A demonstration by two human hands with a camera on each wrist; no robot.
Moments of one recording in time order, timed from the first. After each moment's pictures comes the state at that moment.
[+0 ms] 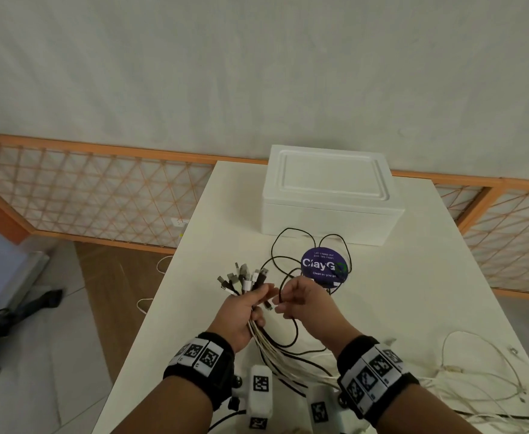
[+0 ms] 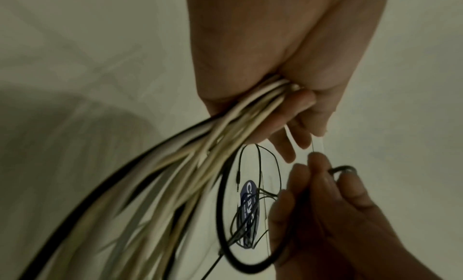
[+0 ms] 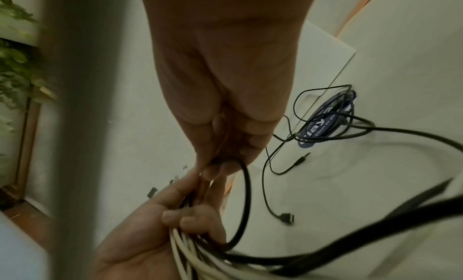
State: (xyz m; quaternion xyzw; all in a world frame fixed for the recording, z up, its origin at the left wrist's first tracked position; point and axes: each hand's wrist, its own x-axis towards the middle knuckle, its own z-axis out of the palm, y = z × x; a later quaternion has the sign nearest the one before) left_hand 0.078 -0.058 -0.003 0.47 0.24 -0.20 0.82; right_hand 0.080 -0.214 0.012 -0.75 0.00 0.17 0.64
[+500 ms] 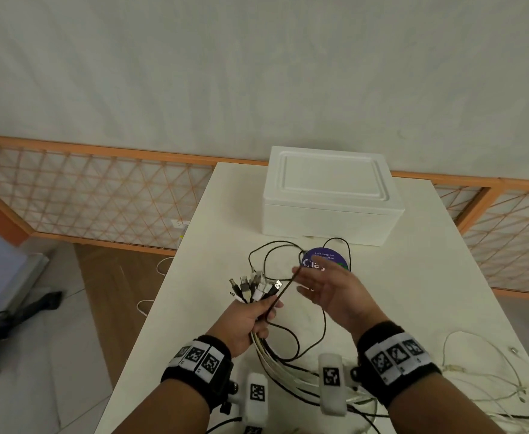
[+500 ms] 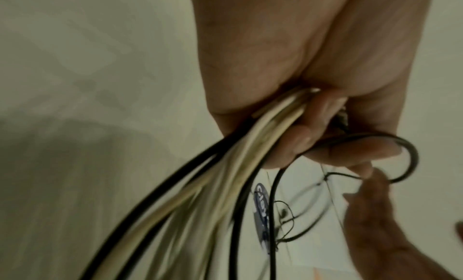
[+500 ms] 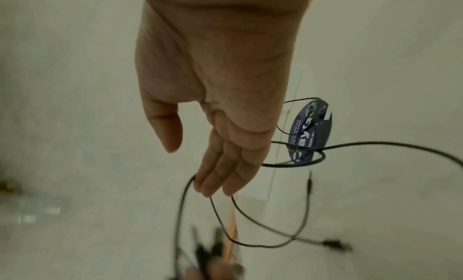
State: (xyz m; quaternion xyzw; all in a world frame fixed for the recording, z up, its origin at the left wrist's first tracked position) left_hand 0.069 -0.052 -0.007 0.51 0.15 -0.26 0.81; right_hand 0.098 -0.245 0.033 -0.45 0.12 0.18 0.86
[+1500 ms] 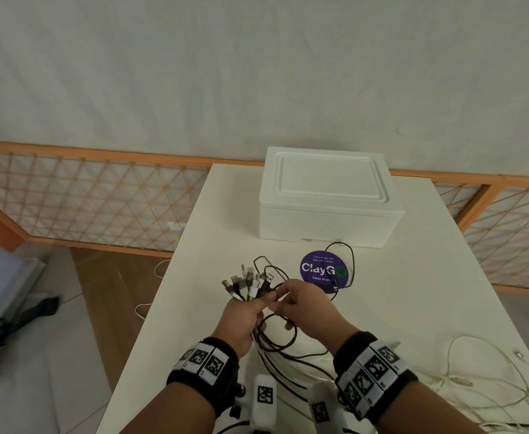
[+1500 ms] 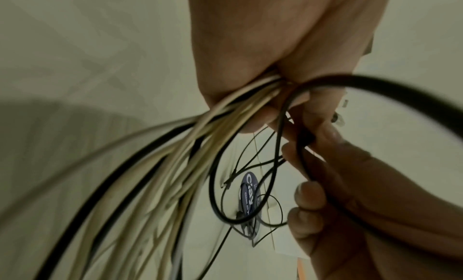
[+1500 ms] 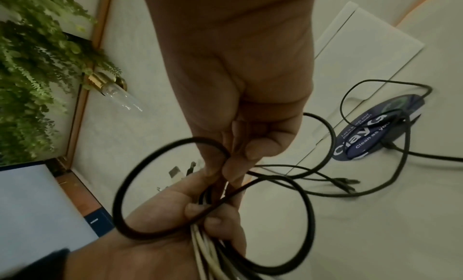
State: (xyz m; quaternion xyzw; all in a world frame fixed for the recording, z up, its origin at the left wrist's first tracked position) left_hand 0.091 -0.066 -0.014 0.56 0.22 -0.14 0.78; right_hand 0.095 -0.206 0.033 -0.88 -0.03 0.19 0.43
